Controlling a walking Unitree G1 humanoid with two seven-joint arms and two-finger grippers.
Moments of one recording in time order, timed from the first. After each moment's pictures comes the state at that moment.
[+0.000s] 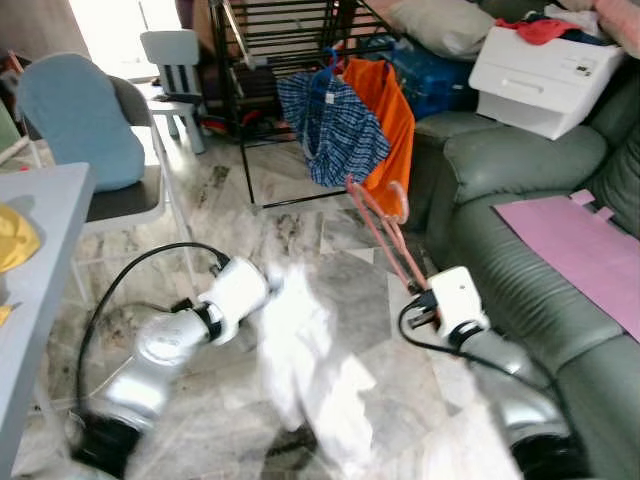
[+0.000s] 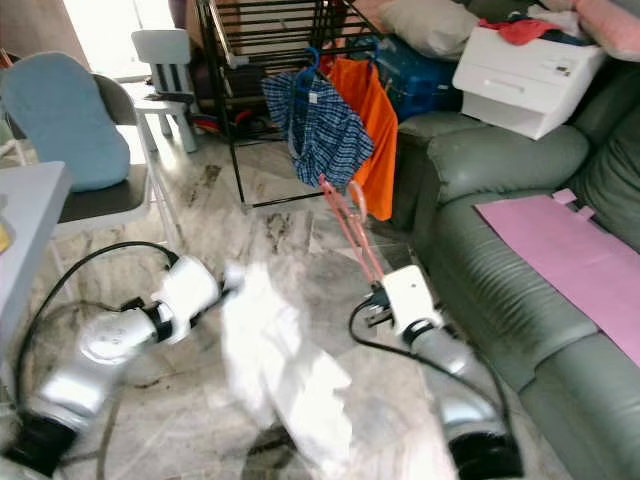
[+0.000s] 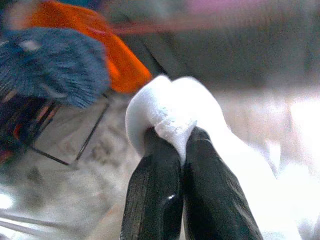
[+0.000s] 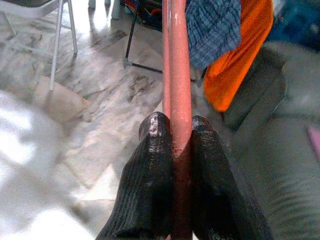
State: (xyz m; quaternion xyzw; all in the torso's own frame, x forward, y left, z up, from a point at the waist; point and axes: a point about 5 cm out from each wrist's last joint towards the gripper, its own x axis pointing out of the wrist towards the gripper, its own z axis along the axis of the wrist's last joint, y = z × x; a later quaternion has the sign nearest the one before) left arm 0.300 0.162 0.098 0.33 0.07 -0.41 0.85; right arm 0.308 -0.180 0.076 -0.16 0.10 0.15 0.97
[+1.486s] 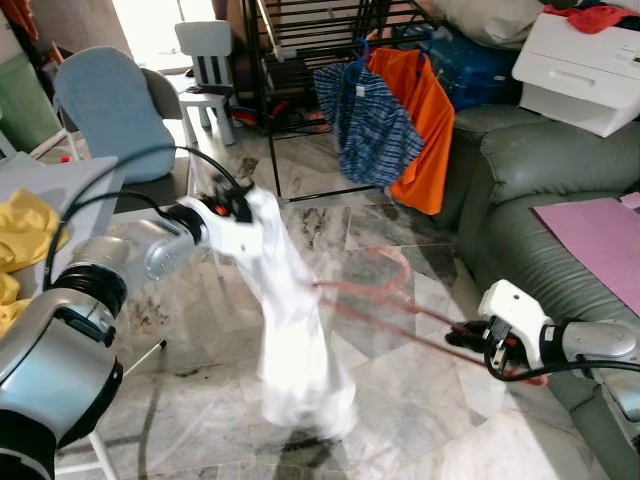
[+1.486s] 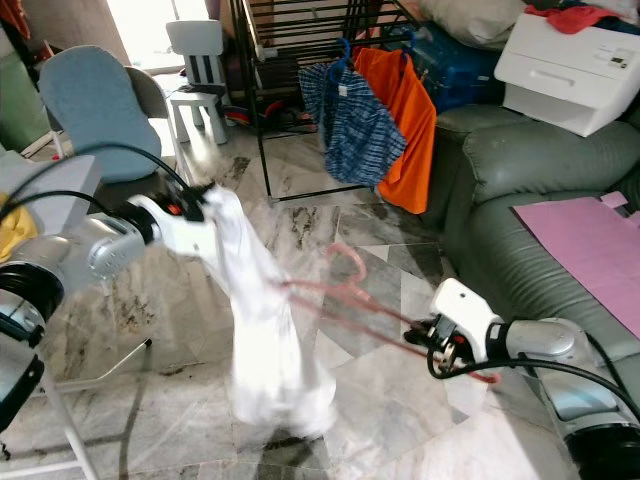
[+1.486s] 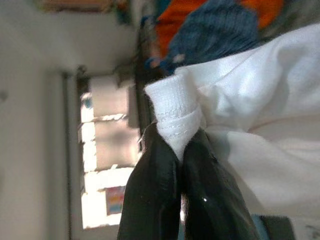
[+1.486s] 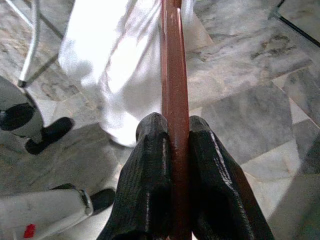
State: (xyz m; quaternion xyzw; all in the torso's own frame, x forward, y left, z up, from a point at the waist) left arm 0.387 0.183 0.186 0.70 -0.17 -0.19 0.67; right arm 0.275 -0.250 0.106 -0.22 0.26 0.42 0.84
